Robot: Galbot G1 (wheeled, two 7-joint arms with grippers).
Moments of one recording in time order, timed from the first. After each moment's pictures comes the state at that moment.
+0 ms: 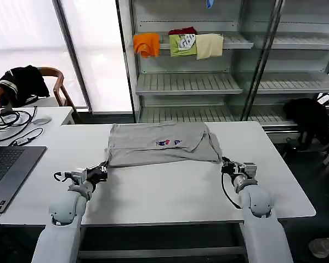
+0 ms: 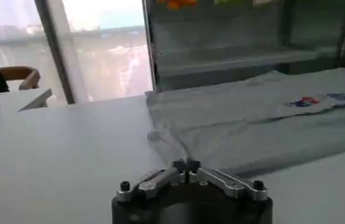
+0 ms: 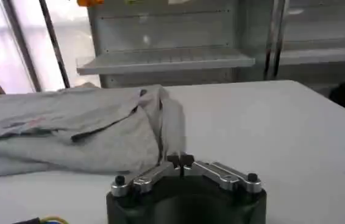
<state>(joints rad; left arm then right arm) 0.96 -1.32 -0.59 -1.63 -0.08 0.55 0.23 -0.86 1.43 0.57 1.58 0.20 -0.52 -0.13</state>
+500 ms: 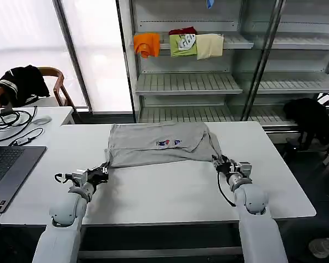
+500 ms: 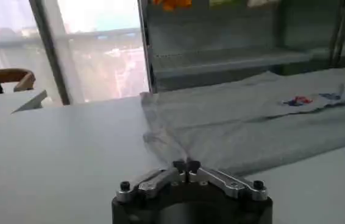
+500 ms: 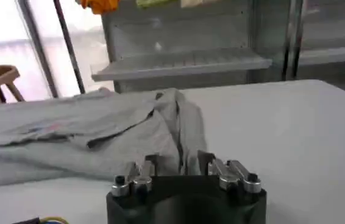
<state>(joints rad) 0.96 -1.32 -0.59 -1.63 -0.08 0.53 0.24 -0.85 1.45 0.55 1.51 0.16 -0.52 -0.15</state>
